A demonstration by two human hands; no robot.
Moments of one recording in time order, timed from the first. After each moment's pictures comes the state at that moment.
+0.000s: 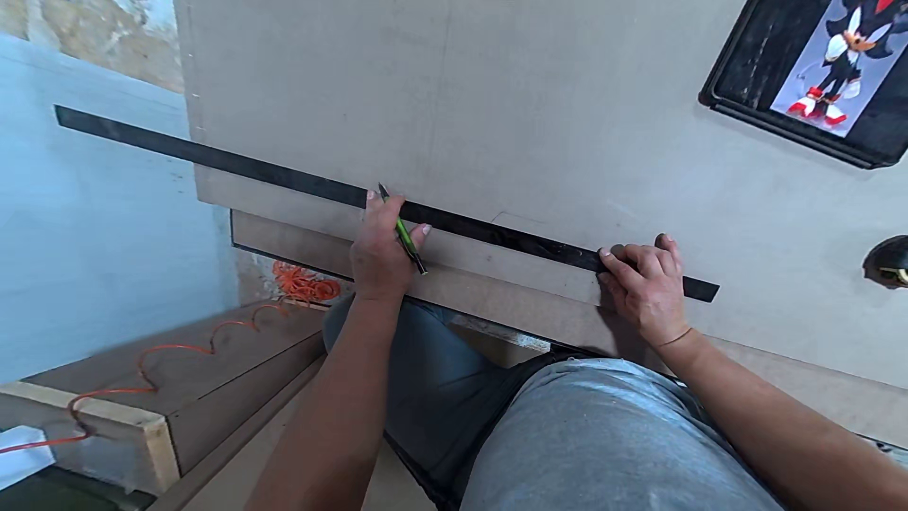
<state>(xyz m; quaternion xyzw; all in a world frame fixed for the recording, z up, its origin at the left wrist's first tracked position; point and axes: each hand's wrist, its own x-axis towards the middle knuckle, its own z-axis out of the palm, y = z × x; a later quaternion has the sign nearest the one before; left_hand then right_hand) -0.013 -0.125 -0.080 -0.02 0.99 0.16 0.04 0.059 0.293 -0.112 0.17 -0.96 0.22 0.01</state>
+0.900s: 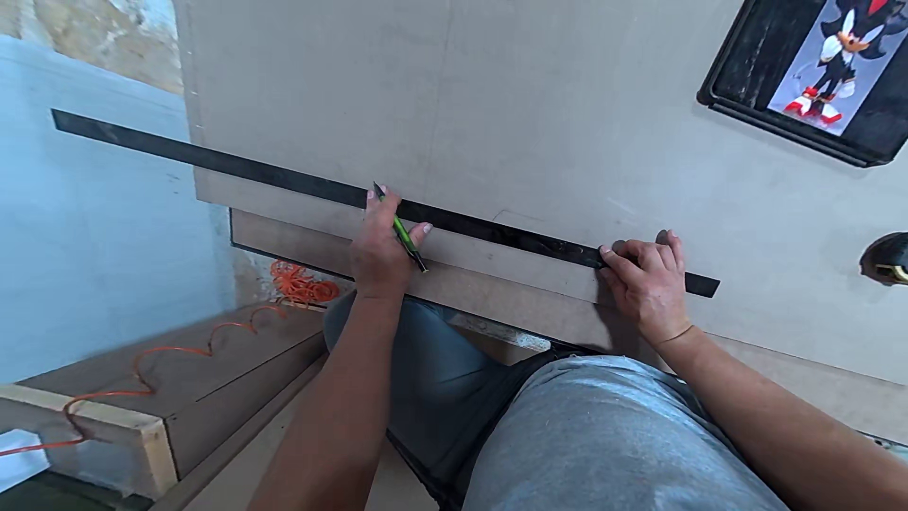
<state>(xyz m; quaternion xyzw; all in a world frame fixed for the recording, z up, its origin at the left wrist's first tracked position) -0.012 -0.125 -0.082 -0.03 0.99 0.16 0.01 0.055 0.289 -0.104 0.15 -0.97 0.21 -0.01</state>
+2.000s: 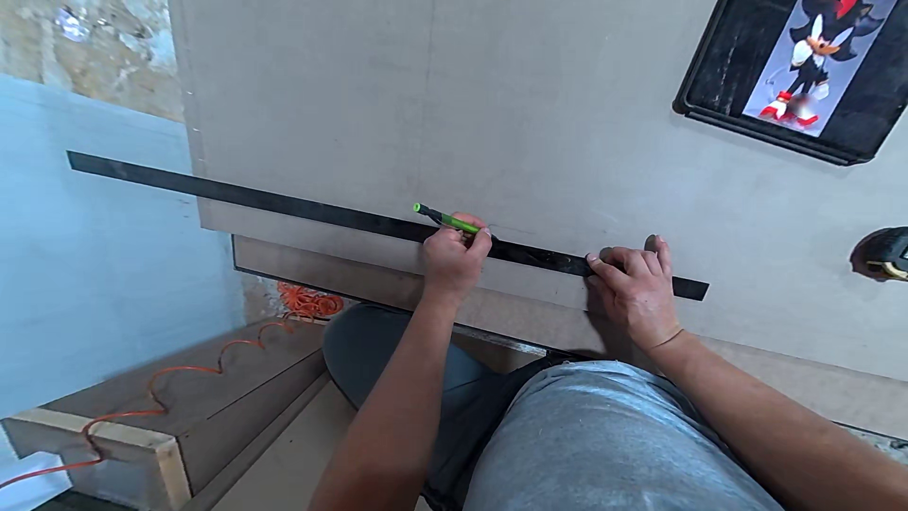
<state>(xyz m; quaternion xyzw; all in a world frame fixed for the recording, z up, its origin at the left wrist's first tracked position) -0.024 -0.012 -0.074 -0.10 0.87 0.48 0.09 0.053 0.289 -0.100 0.15 -0.97 0.21 -0.03</state>
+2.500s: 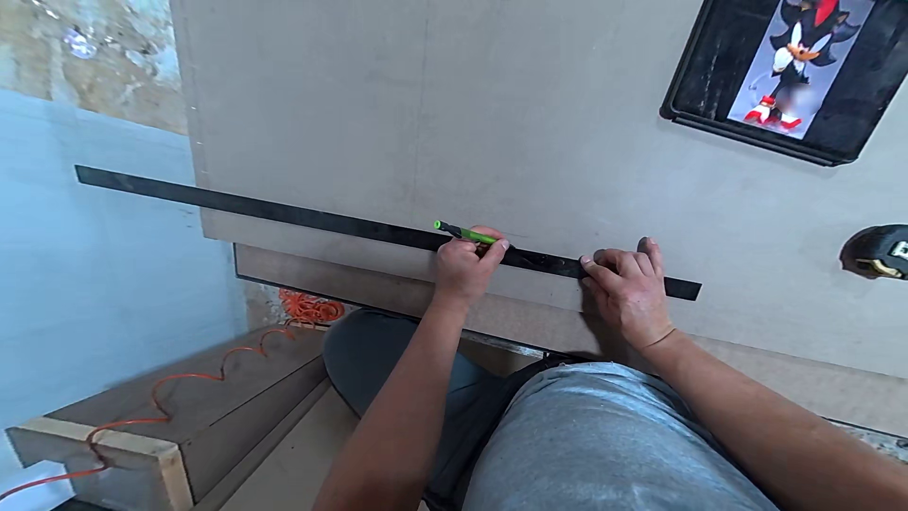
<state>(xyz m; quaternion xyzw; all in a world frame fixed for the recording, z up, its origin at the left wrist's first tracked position) -0.019 0.003 -0.077 -0.05 0.87 0.48 0.13 0.053 0.288 -0.101 0.14 -0.97 0.22 -0.02</state>
